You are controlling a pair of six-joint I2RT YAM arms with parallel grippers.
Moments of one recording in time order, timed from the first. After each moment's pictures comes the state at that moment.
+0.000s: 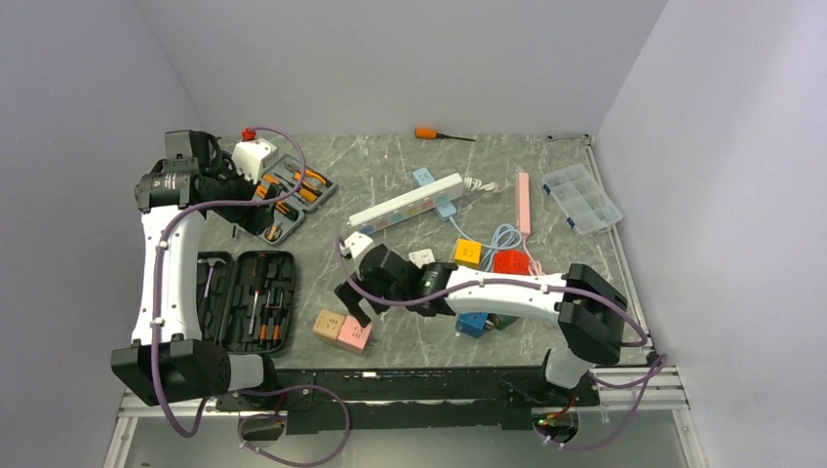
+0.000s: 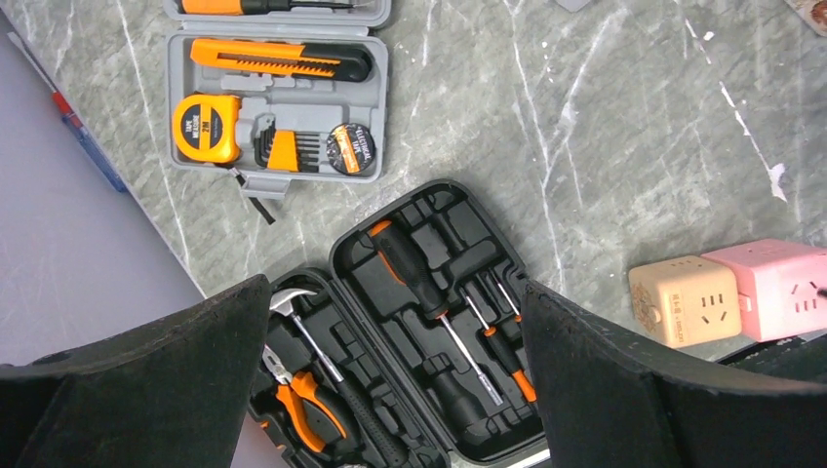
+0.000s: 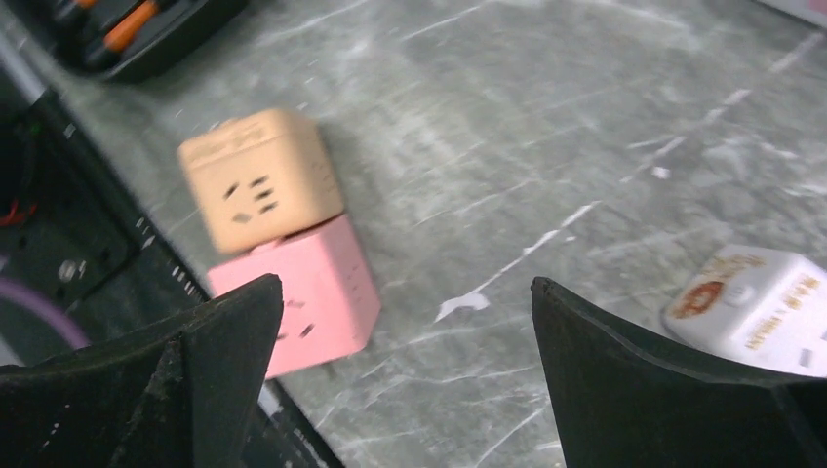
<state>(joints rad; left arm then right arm) 0.15 1.30 1.51 -1.12 0.35 0.63 1.17 1.65 1.16 -0.25 0.15 0.28</state>
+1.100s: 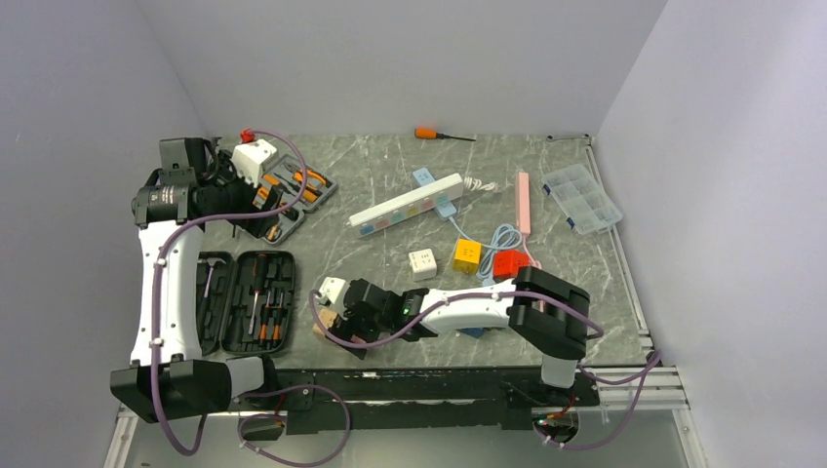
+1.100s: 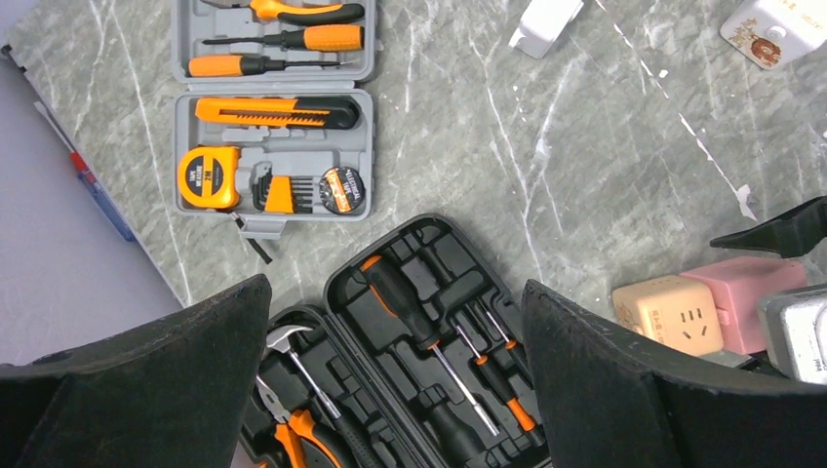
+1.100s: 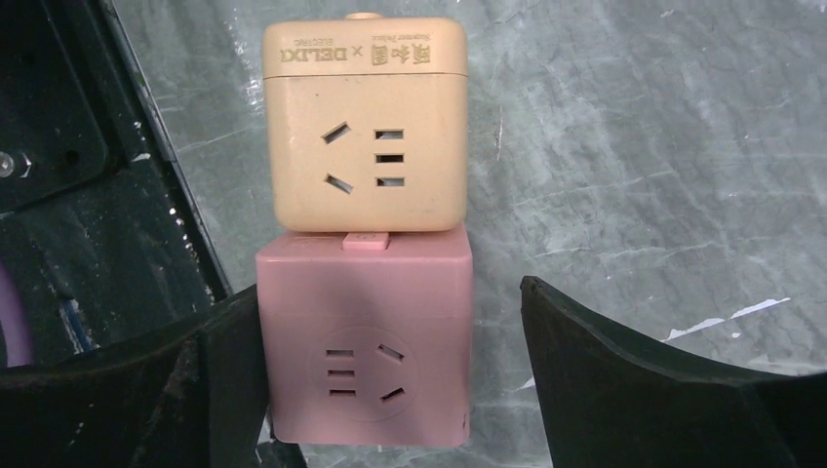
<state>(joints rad) 0.15 1.22 1.46 -1.06 0.44 0.64 1.28 1.81 1.08 -0.04 0.02 0.08</state>
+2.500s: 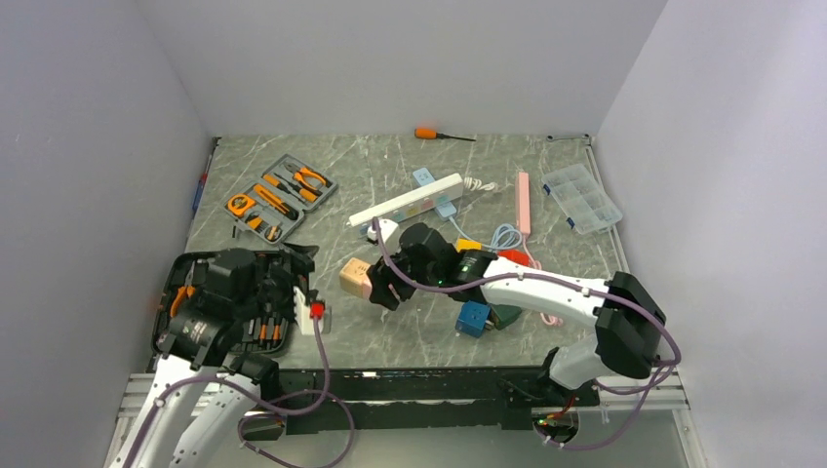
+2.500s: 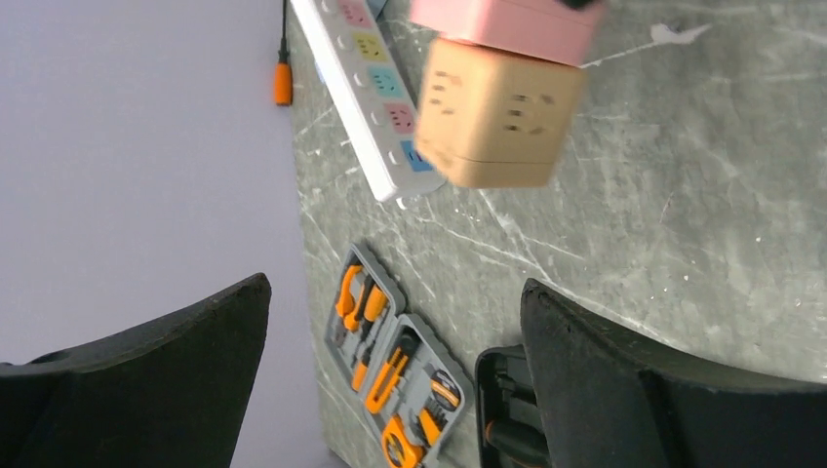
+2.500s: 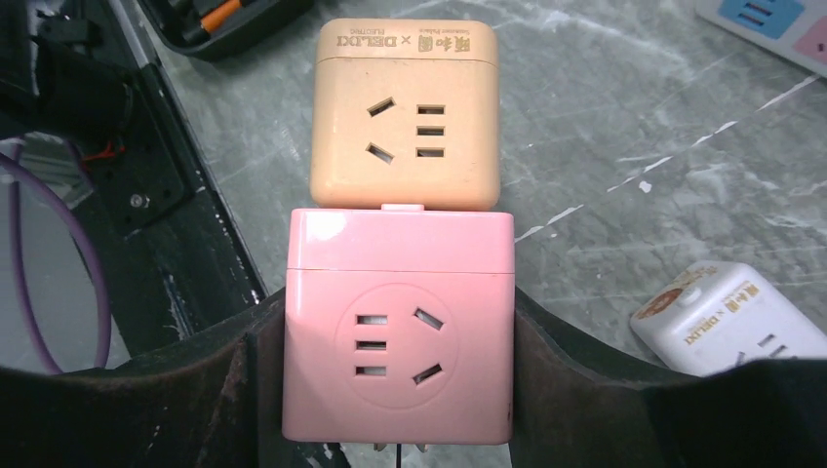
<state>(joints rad) -0.32 0.56 0.81 -0.81 0.53 1.36 1.04 1.47 1.01 -0.17 -0.16 0.15</state>
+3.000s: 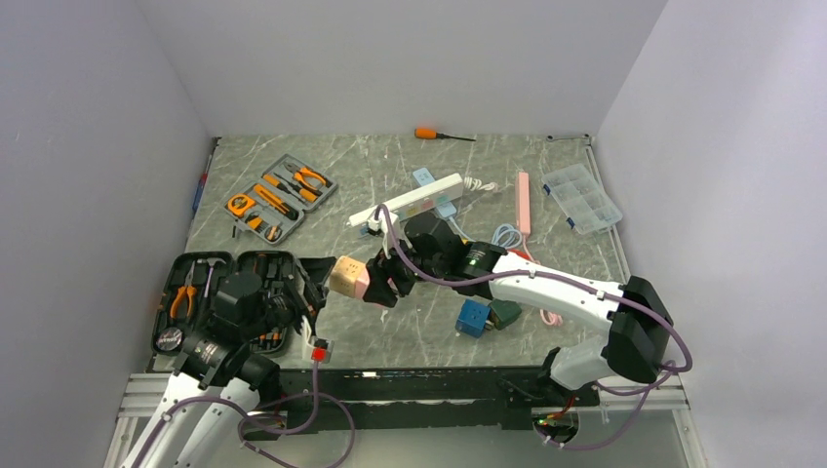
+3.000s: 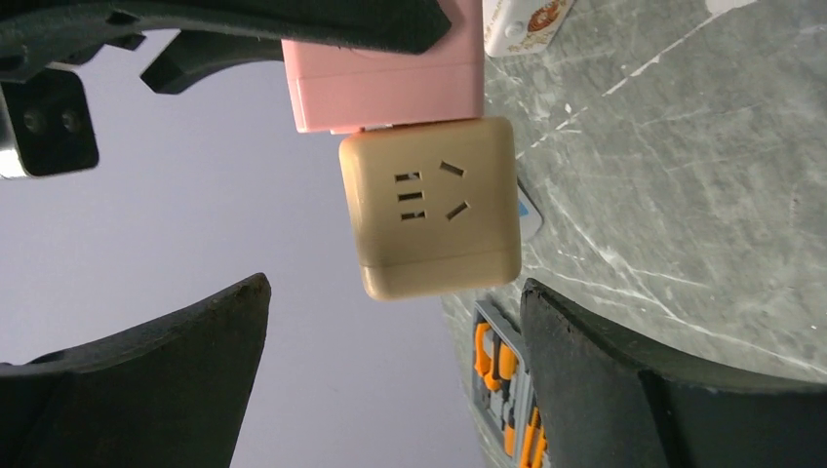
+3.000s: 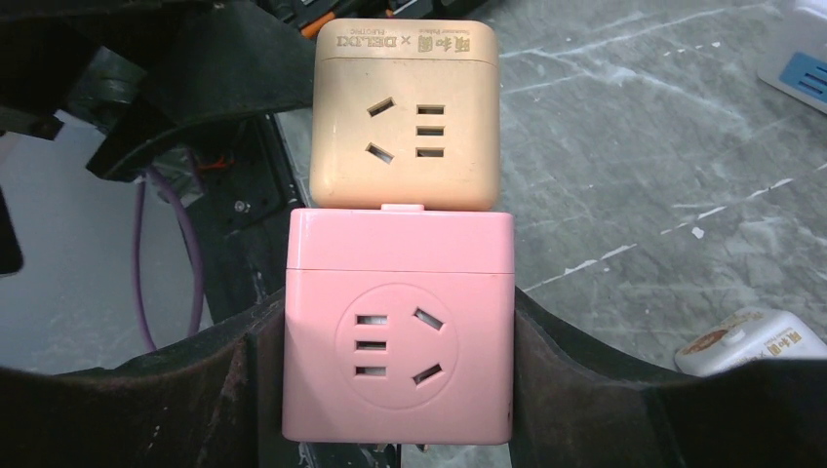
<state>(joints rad) -0.42 0.34 0.52 -0.60 0.56 1.71 1.00 1.42 1.07 -0.21 -0.31 0.18</state>
